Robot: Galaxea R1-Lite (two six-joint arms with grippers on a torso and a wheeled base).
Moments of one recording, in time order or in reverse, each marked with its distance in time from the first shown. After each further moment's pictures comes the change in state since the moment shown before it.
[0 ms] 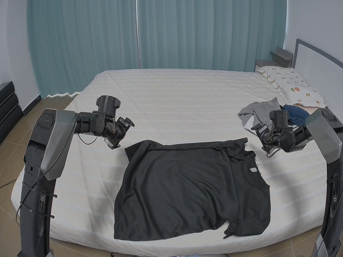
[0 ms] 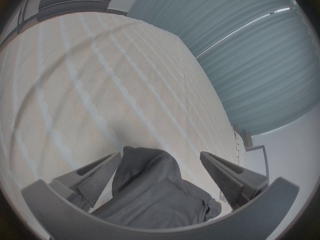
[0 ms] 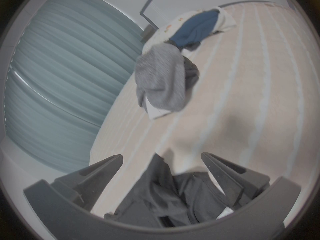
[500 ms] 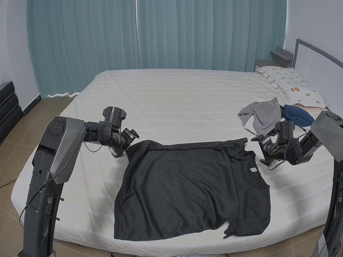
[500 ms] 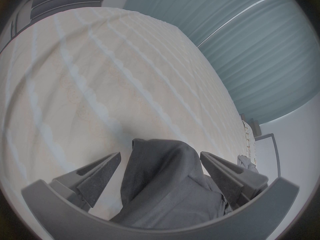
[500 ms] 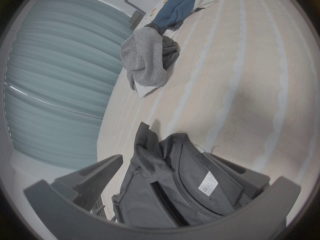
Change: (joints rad) left arm -0.017 0.085 -0.001 -0.050 0.007 0.077; right arm -0.003 -0.082 0.285 -0.188 0.124 0.073
